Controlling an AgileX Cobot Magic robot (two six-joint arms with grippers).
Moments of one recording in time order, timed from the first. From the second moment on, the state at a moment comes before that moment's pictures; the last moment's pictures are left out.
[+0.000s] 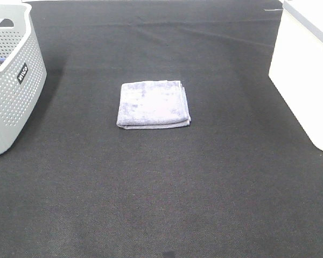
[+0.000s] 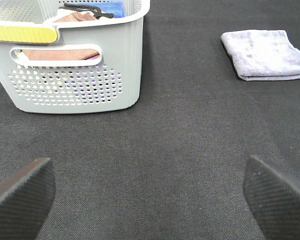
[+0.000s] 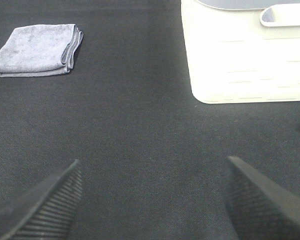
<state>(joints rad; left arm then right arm) 0.00 0.00 -0.50 -0.06 1.05 -0.01 -0.02 -0.01 -0.51 0.08 1.07 -0.07</state>
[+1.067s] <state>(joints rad) 0.00 0.00 -0.50 -0.06 1.05 -0.01 -0.02 -0.01 -0.51 0.08 1.07 -0.07</state>
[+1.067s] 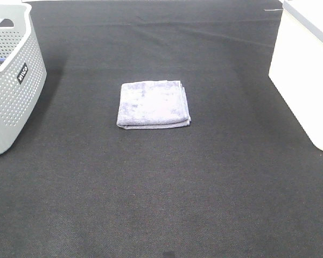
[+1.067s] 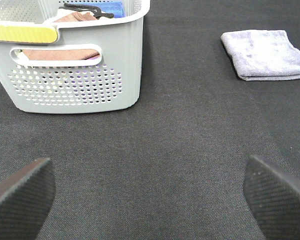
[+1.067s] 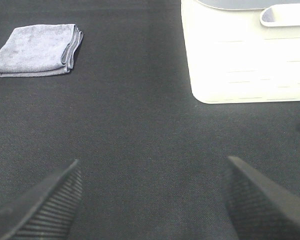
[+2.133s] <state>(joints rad) 0.00 0.00 -0.50 -0.06 1.05 -0.01 -0.02 -0.01 -0.51 0.08 1.07 -0.07</state>
